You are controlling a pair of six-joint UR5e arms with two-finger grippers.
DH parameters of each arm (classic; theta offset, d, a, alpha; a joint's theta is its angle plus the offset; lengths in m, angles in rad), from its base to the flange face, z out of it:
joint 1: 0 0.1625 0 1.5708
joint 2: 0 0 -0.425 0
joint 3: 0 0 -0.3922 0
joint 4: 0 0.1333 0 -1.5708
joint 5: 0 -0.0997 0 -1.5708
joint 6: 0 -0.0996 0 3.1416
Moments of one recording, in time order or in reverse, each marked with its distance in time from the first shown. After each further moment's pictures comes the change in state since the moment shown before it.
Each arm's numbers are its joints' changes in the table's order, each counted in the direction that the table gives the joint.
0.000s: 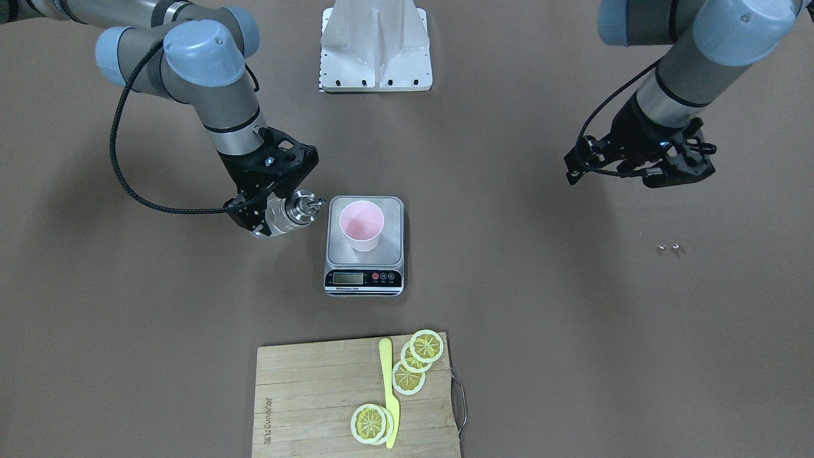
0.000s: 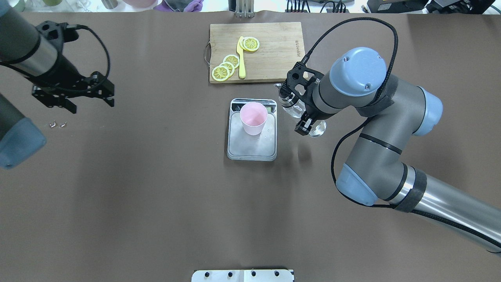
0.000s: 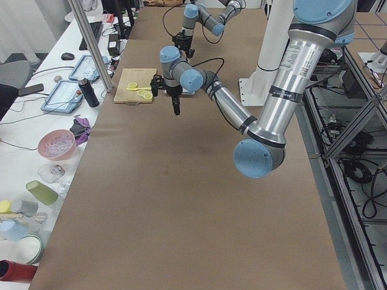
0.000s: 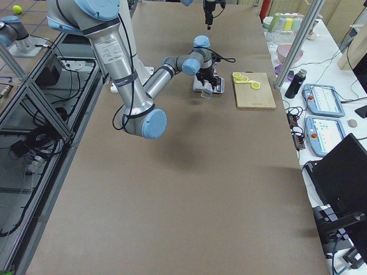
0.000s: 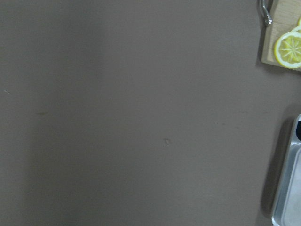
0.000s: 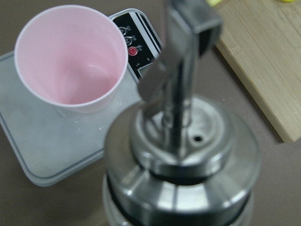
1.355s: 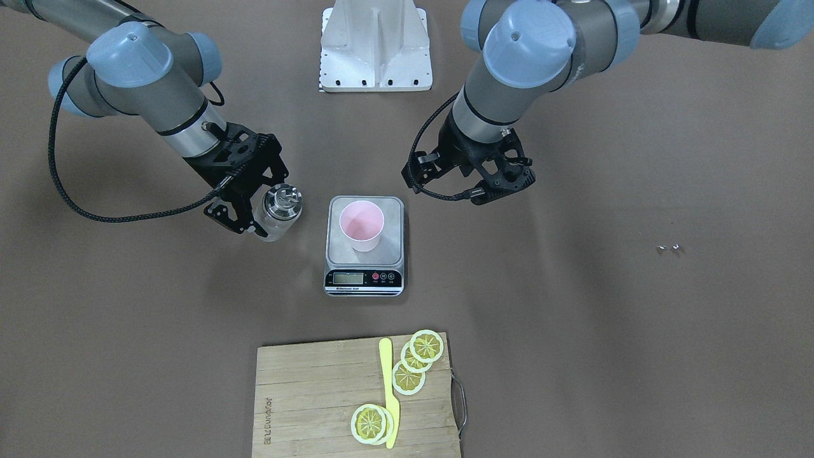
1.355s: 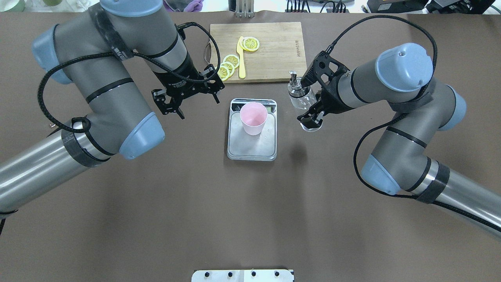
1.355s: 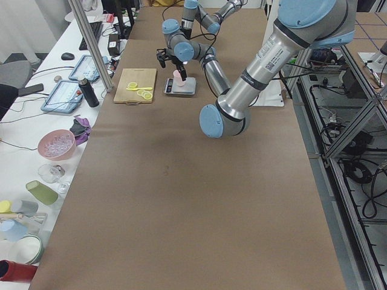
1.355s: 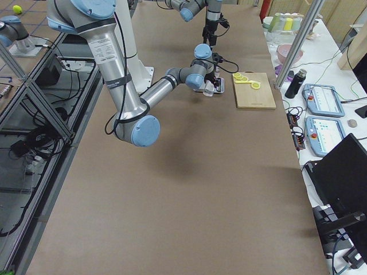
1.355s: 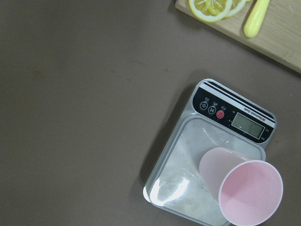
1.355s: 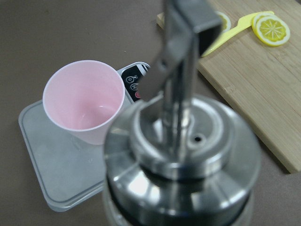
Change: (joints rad) left arm 0.208 -0.459 0.258 -0.007 0.002 0.511; right arm 0.065 -0.100 -0.018 0.359 -0.133 -0.079
